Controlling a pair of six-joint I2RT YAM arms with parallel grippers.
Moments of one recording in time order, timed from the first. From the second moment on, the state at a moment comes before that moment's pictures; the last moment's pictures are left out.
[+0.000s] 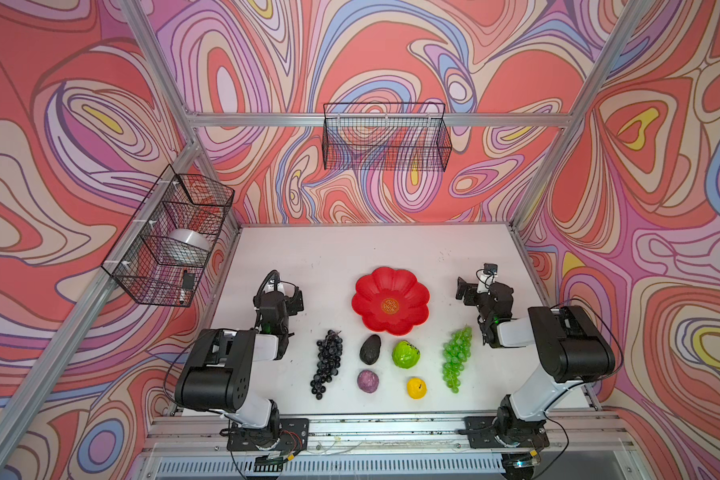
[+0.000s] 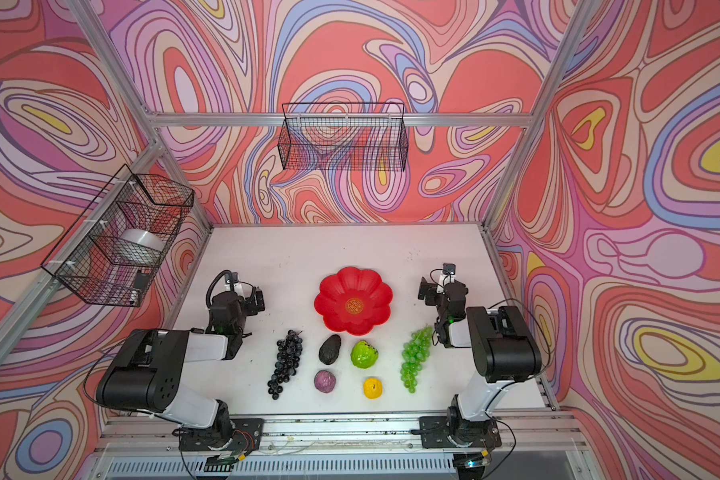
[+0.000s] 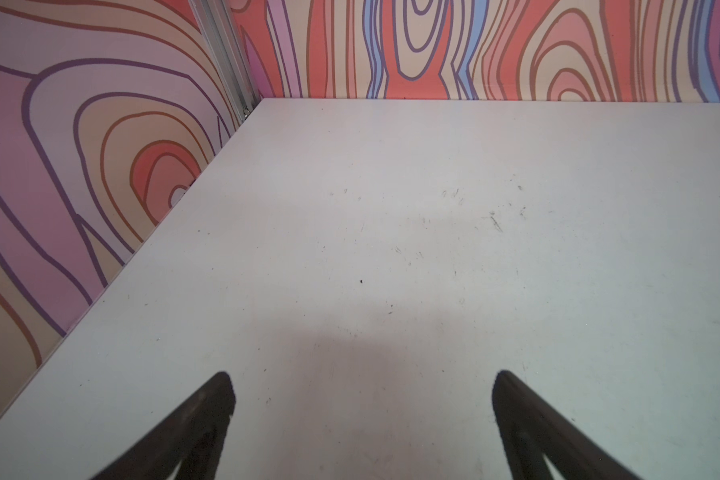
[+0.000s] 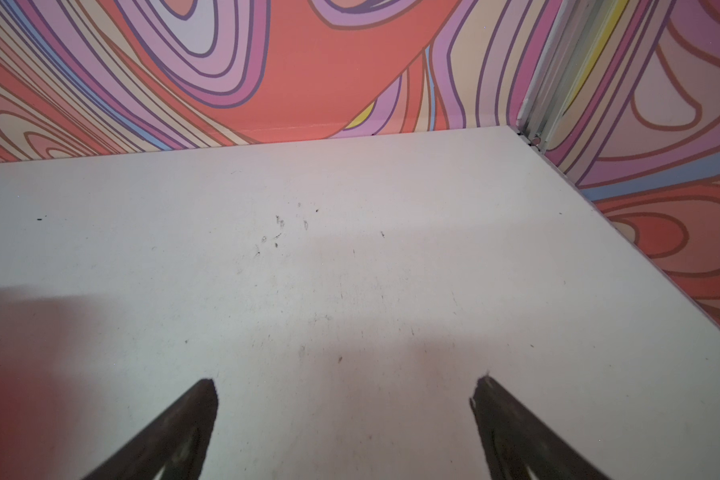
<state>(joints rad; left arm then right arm) -0.04 1.54 0.37 0.79 -0.25 -0.05 -0.01 1.71 0.46 0.94 0.03 0.06</state>
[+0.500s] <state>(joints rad) -0.04 1.43 0.67 0.36 -0.30 -0.08 -0.01 1.49 0.59 0.62 0.12 0.10</state>
